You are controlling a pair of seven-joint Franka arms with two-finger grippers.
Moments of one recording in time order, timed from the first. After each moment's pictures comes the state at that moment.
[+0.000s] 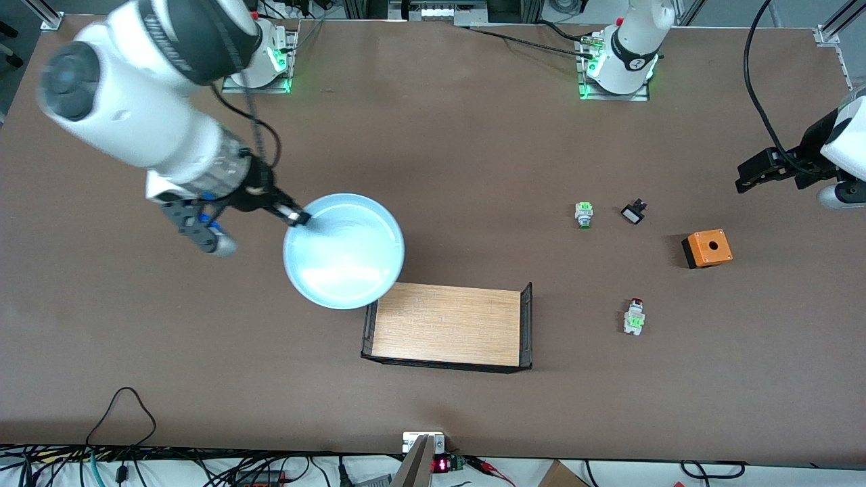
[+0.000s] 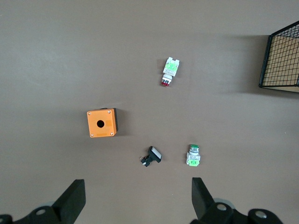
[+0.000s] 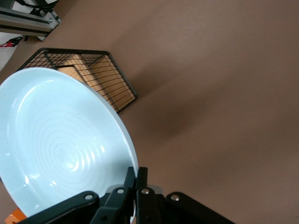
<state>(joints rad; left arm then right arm) 0.04 0.05 -0.04 -1.58 0.01 1.60 -0.08 0.42 0.34 -0.10 -1.31 0.30 1.71 0.92</state>
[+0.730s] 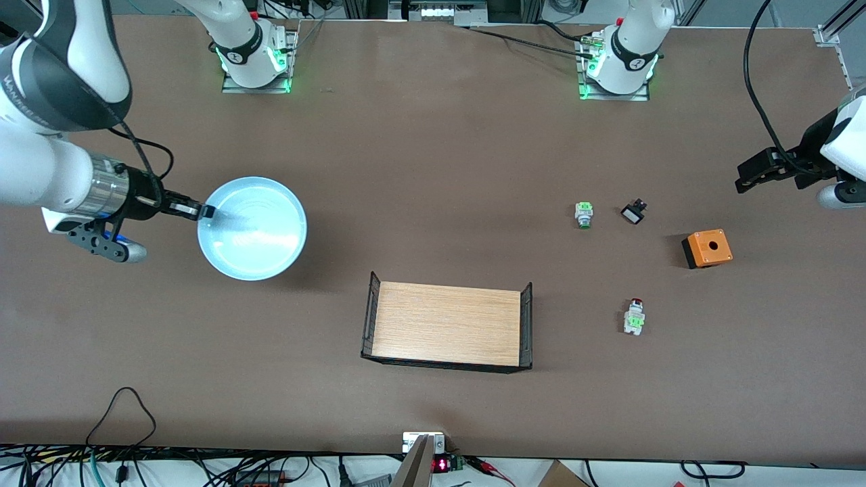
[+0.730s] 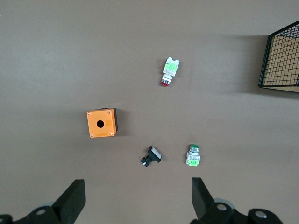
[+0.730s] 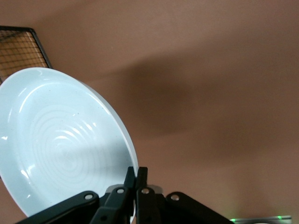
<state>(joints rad) 0.04 0.05 -0.04 -1.58 0.01 1.60 -0.08 0.16 0.25 -0.10 -1.59 0.29 1.63 0.33</state>
